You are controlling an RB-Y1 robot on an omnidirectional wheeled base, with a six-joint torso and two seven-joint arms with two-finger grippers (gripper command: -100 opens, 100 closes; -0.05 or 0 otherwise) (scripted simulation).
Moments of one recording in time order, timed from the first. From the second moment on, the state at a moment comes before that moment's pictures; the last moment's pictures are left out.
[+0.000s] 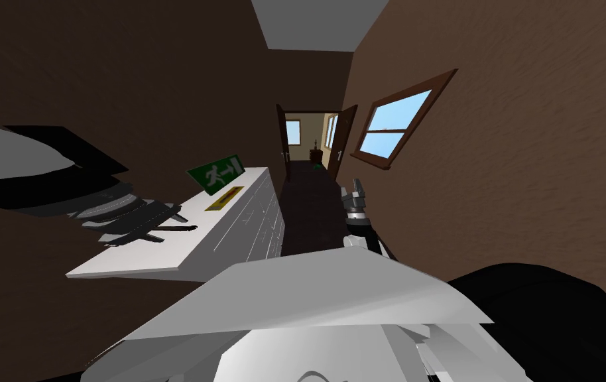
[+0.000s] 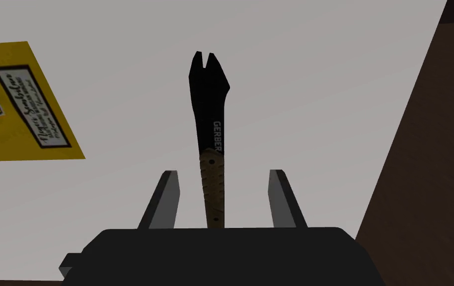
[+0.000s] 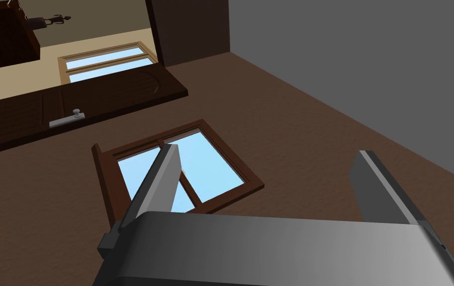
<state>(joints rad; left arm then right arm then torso) 0.24 1.64 0.59 -1.94 1.70 1.84 0.20 0.49 -0.04 0.04 -2.25 -0.07 -0.38 -0.04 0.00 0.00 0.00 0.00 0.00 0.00</state>
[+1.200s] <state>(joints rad) 0.31 1.78 0.55 -1.75 1.76 1.74 0.05 0.49 -0.04 0.04 -2.25 -0.07 -0.38 -0.04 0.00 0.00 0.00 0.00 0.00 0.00</state>
